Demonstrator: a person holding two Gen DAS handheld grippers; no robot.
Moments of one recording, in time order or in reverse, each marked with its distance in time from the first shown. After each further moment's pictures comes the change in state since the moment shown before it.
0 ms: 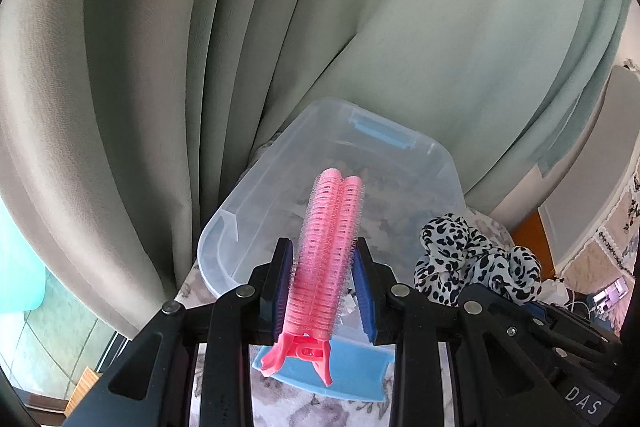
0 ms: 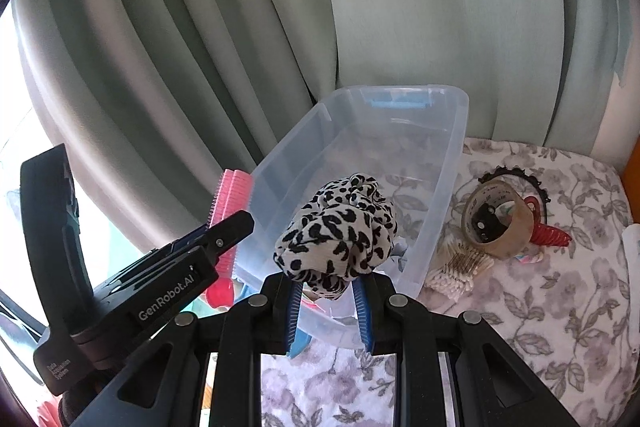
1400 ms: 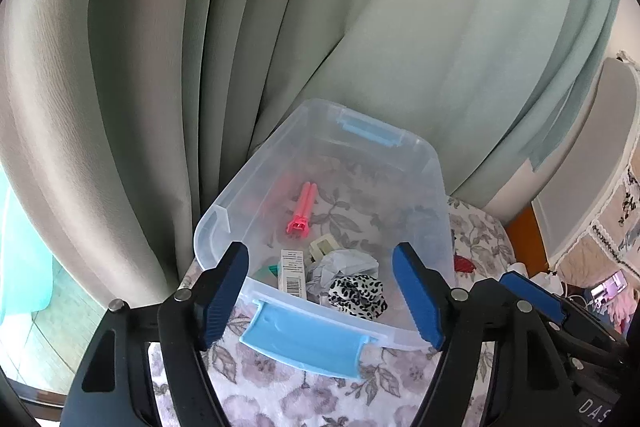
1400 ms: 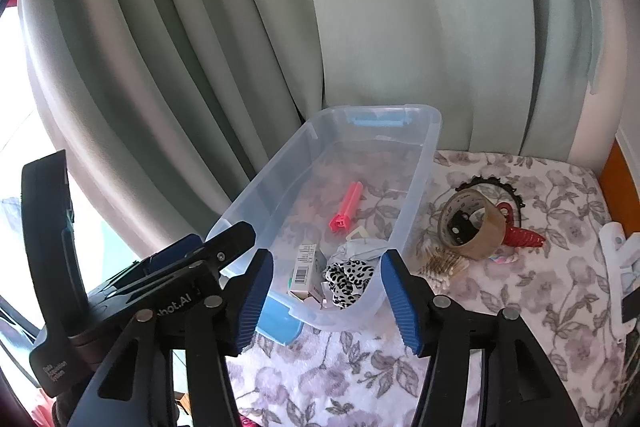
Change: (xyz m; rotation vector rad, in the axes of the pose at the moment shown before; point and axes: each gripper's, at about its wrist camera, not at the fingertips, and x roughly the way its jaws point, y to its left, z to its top) left arm -0.014 -0.027 0.002 0.024 0.004 0.017; right arm -0.041 -0.001 -0.008 0.015 -0.064 -0.048
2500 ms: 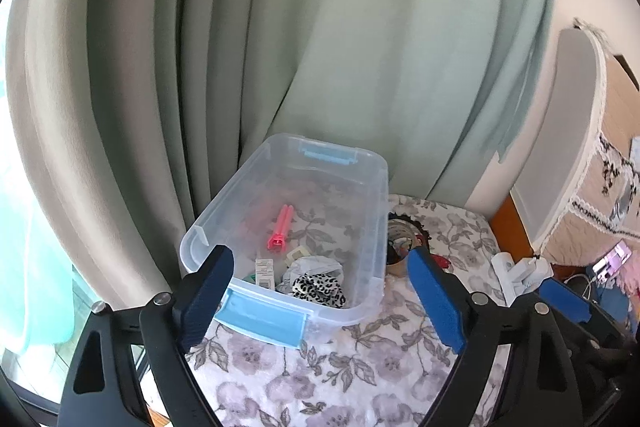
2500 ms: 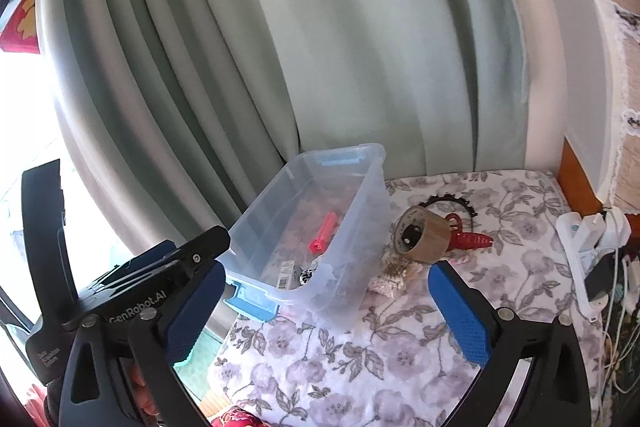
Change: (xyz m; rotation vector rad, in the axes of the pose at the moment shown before) left arm -0.066 -0.070 -0.014 0.146 -0.098 0.037; right arm -0.095 -0.046 -0.022 0.085 -0.167 -0.007
